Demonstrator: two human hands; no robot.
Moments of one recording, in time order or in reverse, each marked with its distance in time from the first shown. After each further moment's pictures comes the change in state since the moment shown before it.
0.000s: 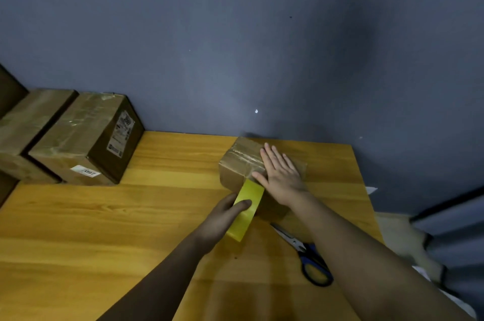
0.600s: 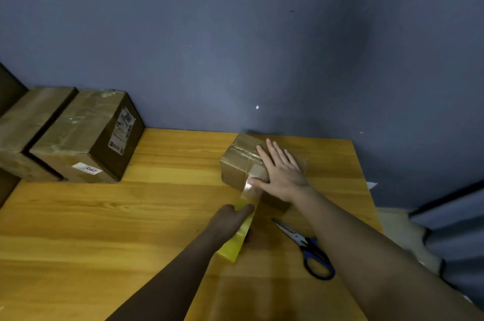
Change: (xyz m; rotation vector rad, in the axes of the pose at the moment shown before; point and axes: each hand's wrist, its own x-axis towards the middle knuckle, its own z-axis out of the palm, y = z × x) left_hand 0.020 -0.029 0.004 0.329 0.138 -0.228; right_hand -0.003 0.001 0.002 -0.066 0.000 -0.040
